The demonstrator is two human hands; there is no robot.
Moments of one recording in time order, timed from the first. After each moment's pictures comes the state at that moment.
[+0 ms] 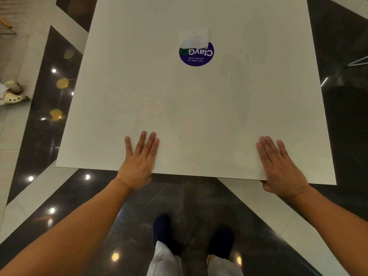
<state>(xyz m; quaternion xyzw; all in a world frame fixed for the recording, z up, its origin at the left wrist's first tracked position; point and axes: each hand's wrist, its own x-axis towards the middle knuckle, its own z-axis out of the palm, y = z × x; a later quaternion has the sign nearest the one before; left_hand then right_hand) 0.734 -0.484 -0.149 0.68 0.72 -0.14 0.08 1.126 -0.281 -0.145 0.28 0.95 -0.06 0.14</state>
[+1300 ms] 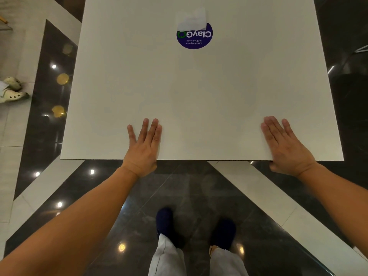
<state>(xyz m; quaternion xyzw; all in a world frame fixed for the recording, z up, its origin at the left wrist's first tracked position) 0.743 -0.457 -0.149 0.64 0.74 -0.16 0.13 1.127 -0.241 -0.139 0.26 0.95 -0.08 0.14</state>
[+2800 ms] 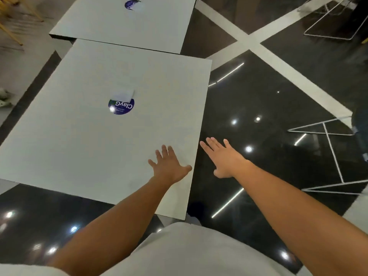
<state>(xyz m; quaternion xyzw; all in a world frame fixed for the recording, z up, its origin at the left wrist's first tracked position) 1.103 -0.118 -0.026 0.33 0.89 -0.01 0.31 1.245 0.033 0.010 0.18 0.94 -0.06 0.29</state>
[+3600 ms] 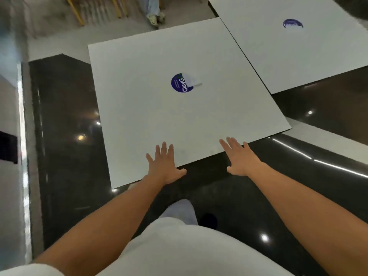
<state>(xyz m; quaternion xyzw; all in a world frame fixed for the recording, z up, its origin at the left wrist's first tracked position) 1.175 0.016 -0.041 -0.05 0.96 0.11 0.26 1.106 0.290 -0.002 -0.22 0.92 0.07 0.30</state>
